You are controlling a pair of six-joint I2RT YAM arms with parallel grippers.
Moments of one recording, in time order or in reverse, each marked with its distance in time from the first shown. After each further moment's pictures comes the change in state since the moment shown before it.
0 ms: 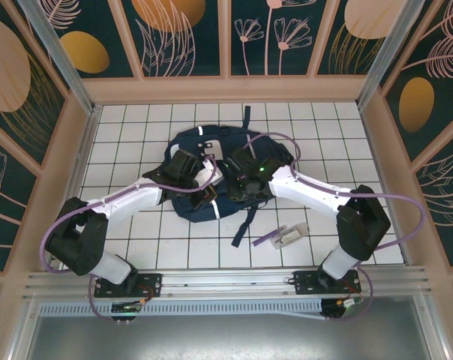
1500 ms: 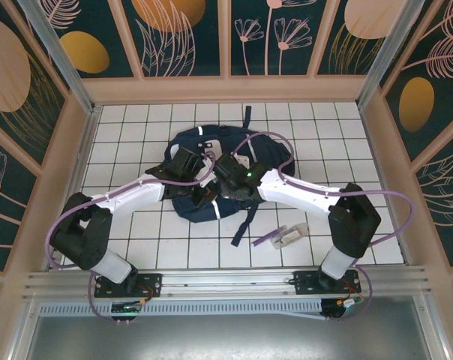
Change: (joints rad) left arm 0.005 0.041 0.039 -0.041 0.019 -0.087; right arm 0.098 0.067 0.066 0.016 0.233 0.131
